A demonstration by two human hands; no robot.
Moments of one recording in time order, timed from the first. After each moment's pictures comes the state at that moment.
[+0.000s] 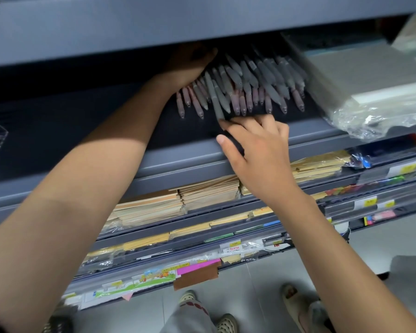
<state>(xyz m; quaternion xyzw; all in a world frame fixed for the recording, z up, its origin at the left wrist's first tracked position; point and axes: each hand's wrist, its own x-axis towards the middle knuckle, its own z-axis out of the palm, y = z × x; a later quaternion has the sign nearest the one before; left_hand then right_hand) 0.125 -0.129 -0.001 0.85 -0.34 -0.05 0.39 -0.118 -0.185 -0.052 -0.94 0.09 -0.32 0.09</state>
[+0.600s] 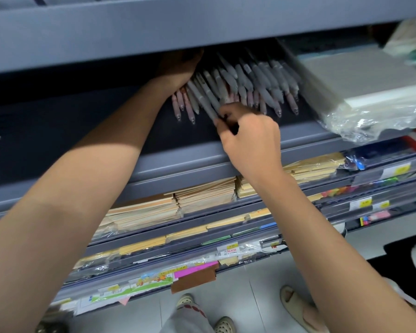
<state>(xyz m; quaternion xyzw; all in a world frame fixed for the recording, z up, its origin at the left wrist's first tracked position) 0.134 -0.135 -0.005 0.86 -0.29 -0.01 0.42 -0.088 -0.192 -0.039 -0.92 0.14 -0.33 0.17</state>
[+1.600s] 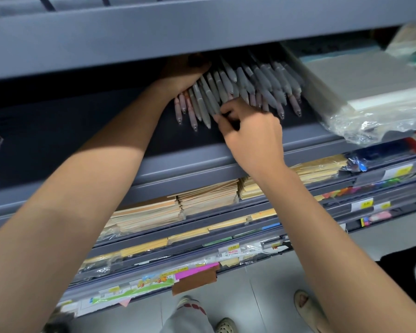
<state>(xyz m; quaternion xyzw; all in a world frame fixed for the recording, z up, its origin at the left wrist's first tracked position) 0.140 -0.134 -0.009 0.85 -0.32 -0.03 0.41 -0.078 -0.195 -0.036 -0.91 0.13 -0.34 0.20</state>
